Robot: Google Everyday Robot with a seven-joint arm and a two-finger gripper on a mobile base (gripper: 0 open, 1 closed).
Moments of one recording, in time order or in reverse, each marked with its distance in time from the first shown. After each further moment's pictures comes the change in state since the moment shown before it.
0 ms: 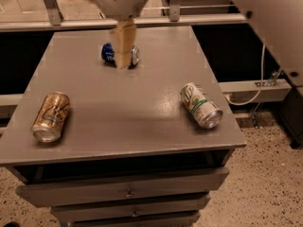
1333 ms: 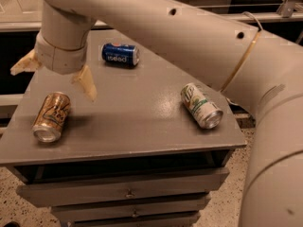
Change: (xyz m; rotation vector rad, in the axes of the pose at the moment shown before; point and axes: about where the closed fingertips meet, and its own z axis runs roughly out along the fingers) arm -0.039 0.012 0.150 -0.215 0.003 -0.487
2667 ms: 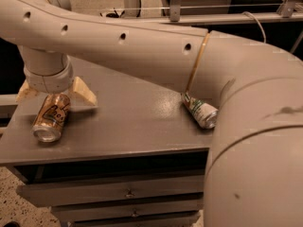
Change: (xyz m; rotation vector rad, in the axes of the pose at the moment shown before) arm 0.006 0.015 0.060 -0.241 0.113 -0.222
